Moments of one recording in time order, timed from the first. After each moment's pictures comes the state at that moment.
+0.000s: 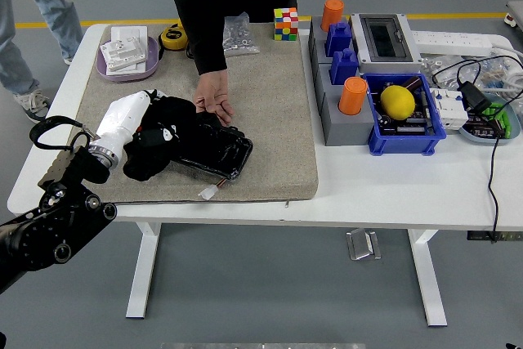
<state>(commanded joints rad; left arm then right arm) -0.55 0.28 -0.75 -0.94 1.73 0.40 0.04 0.11 -0.34 0.89 0.26 -0.68 0.05 -0.17</state>
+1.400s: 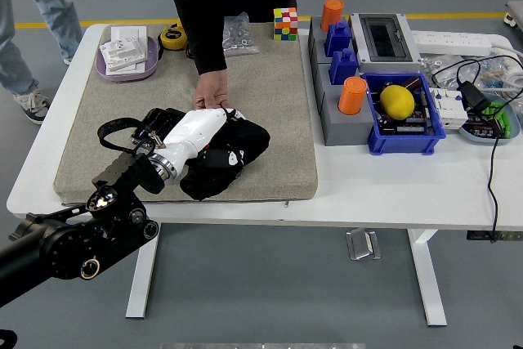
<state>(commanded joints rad) -0.62 0.25 -0.54 -1.10 1.75 0.35 0.08 0.12 -0.36 0.86 0.25 -0.66 0.07 -0.18</state>
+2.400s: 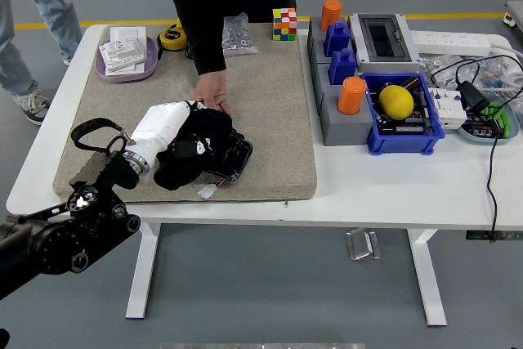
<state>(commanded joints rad) -0.61 0.27 -0.59 -0.97 1.78 0.41 0.12 0.11 -0.35 0.86 0.25 -0.66 0.07 -0.18</state>
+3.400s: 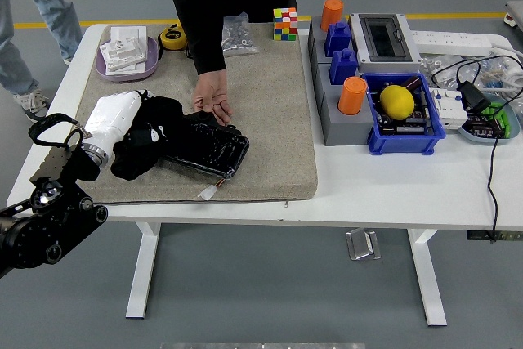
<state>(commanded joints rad) -0.60 0.33 -0.68 -0.89 1.84 0.45 0.13 0.10 -0.34 0.88 0.25 -0.67 0.07 -0.18</state>
